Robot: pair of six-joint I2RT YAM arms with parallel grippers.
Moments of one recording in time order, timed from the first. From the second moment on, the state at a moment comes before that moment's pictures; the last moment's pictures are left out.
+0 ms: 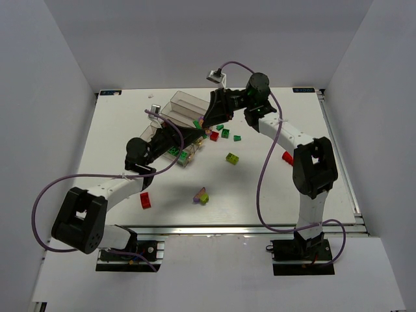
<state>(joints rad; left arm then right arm) -0.40 1.36 0.63 1.13 0.59 -1.15 0.49 1.96 1.61 0.68 -1.49 1.12</state>
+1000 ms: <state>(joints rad) -0.22 1.17 0.57 0.81 0.61 -0.99 0.40 1.95 1.61 0.58 -1.49 0.98</state>
